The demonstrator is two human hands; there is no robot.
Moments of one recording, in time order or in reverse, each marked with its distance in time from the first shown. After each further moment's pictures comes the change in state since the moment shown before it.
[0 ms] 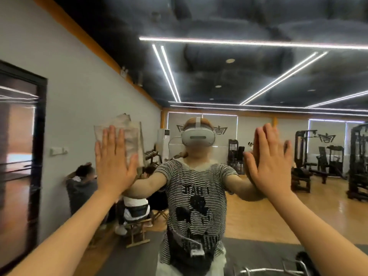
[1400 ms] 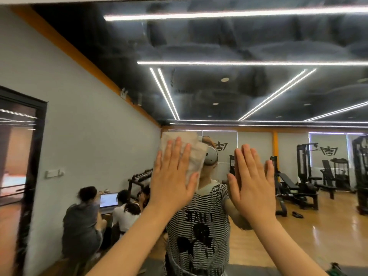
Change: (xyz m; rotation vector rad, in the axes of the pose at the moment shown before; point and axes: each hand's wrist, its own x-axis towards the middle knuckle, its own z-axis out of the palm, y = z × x) left_hand 0.011 0.174 0.017 0.016 0.029 0.321; right_hand -0.001 0.008 0.007 0.022 0.060 -0.024
